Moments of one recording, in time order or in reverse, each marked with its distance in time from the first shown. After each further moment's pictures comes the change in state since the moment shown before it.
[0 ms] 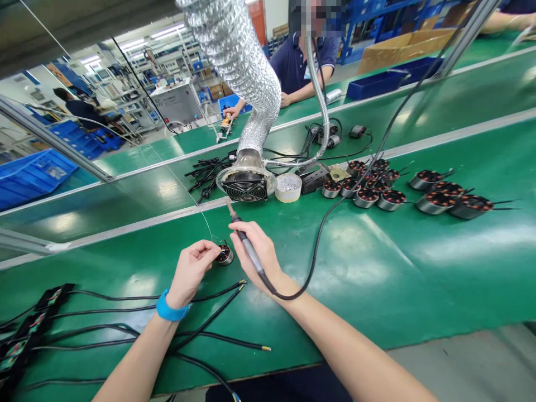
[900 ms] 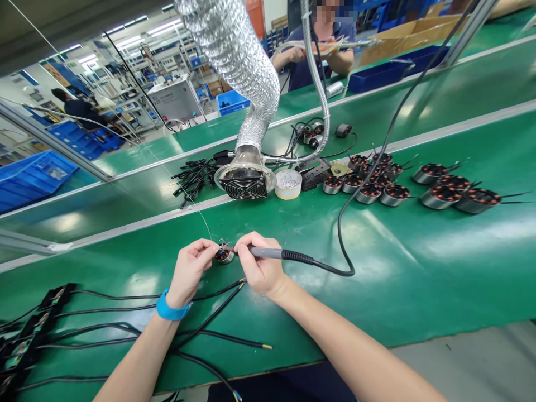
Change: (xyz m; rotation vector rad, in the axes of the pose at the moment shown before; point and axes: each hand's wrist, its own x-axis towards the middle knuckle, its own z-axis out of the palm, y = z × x) left_hand 0.001 -0.006 -0.002 -0.029 0.012 -0.036; right_hand -0.010 -0.010 -0.009 0.171 0.064 0.016
